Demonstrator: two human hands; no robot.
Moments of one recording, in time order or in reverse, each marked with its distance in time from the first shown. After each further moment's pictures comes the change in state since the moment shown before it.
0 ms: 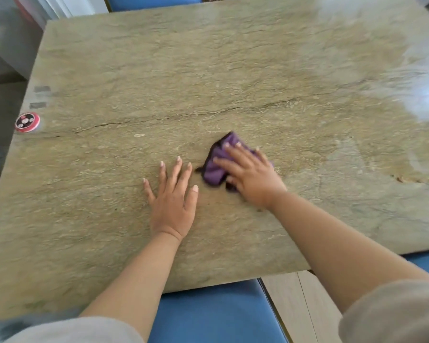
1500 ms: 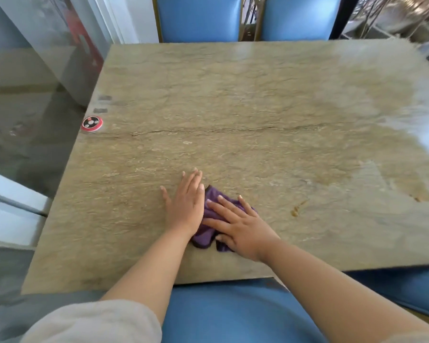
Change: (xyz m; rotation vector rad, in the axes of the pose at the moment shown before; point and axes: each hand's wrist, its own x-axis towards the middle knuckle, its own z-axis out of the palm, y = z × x) left_hand -0.012 -0.063 -0.039 -0.205 -0.088 -0.092; right_hand -0.036 -0.129 0.034 -0.073 -0.079 -0.300
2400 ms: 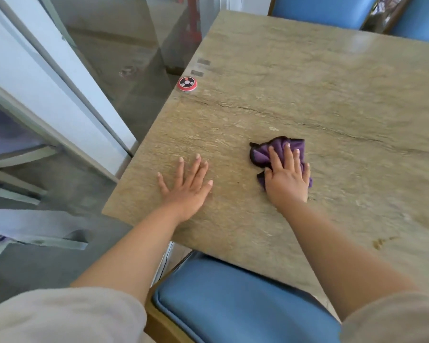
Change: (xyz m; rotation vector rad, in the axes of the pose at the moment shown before) left_hand -0.052 -0.126 -0.062 0.125 -0.233 -0.281; right_hand 0.128 -0.027 -0.020 0.147 0.074 0.522
